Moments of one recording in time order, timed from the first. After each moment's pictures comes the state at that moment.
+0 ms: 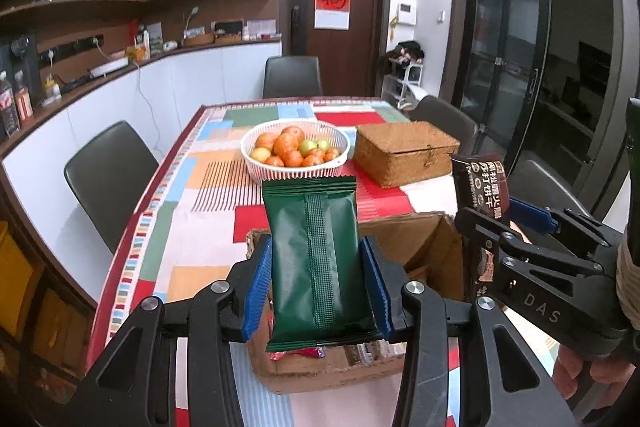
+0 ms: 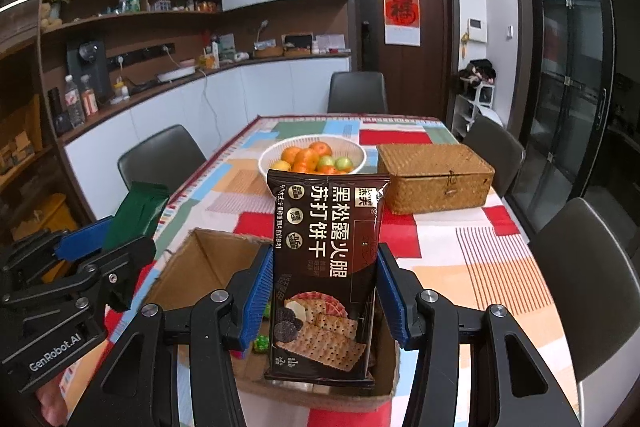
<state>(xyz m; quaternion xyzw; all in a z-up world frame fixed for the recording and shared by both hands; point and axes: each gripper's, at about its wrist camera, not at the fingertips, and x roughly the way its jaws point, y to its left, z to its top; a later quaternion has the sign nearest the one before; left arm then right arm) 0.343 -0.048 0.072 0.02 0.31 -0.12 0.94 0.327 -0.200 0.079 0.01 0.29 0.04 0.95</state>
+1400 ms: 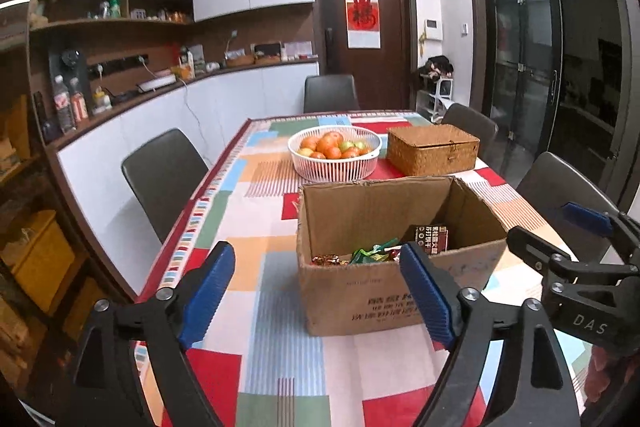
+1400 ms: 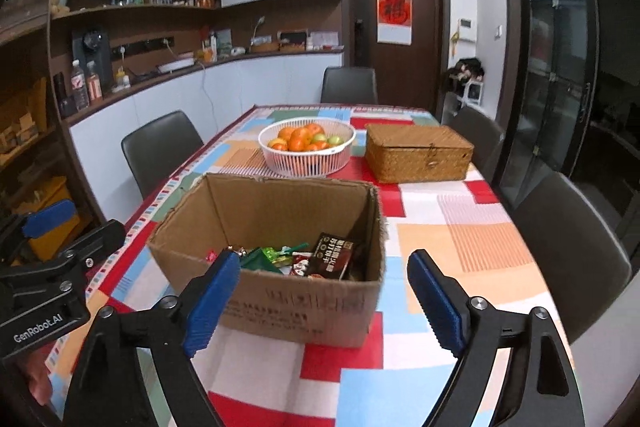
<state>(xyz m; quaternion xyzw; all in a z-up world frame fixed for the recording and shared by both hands) 0.219 -0.027 0.065 0.04 0.26 -0.05 0.96 0.229 -0.199 0.064 0.00 0.28 0.03 0.96</state>
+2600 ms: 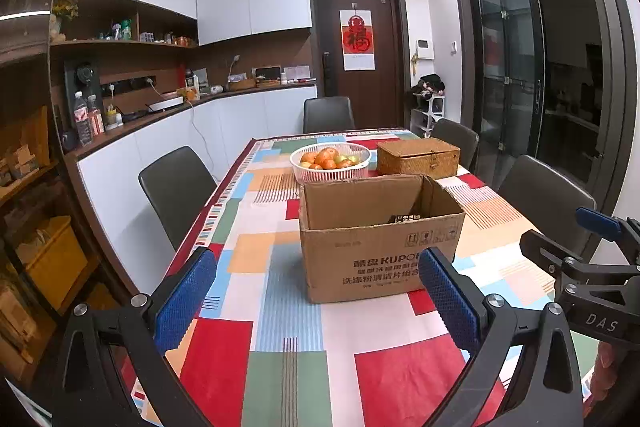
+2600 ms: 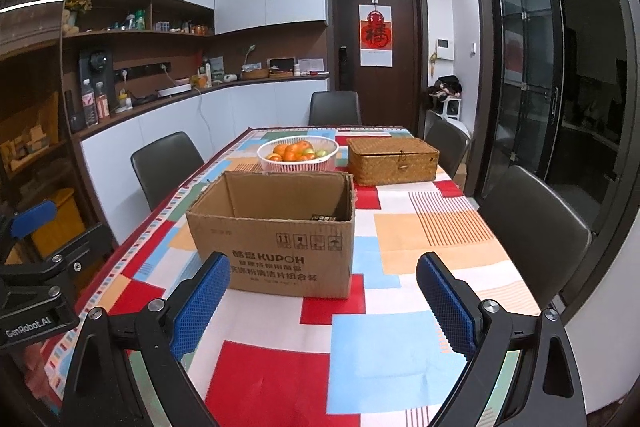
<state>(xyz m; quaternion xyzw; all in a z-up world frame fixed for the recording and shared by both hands) 0.121 -0.023 0.077 0.05 0.22 -0.05 0.97 0.119 -0.207 0.078 0.01 0.24 0.01 0.97</state>
